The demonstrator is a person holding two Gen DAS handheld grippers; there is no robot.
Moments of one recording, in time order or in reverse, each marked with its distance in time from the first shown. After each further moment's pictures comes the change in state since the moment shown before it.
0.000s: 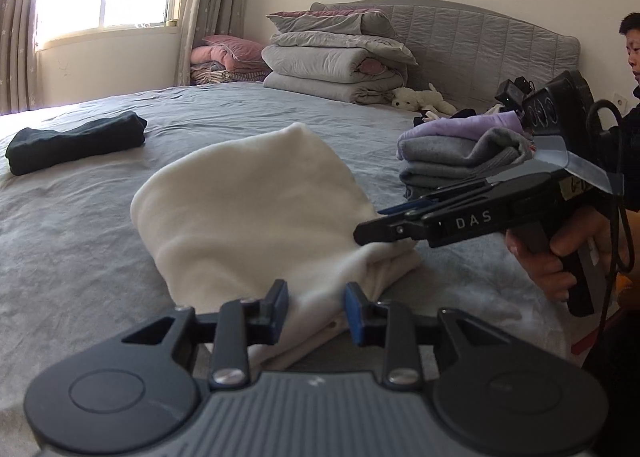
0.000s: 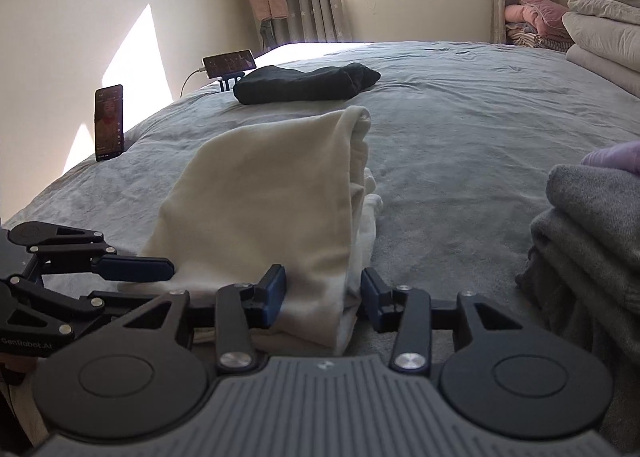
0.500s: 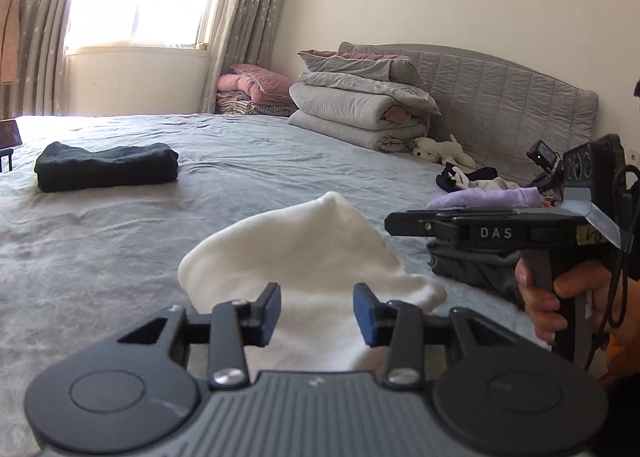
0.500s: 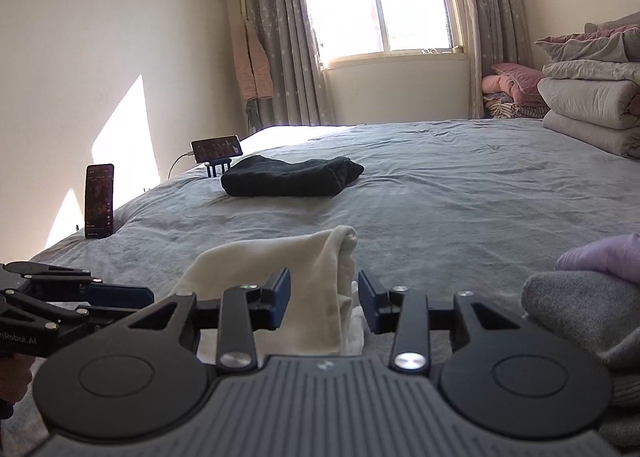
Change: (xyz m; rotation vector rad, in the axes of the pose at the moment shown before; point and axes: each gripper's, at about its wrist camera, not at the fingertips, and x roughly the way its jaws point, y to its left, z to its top) left arm -0.015 0.034 0.029 -0.133 -0.144 0.072; right arm -0.014 0.016 0.029 -0.034 -0.281 -0.078
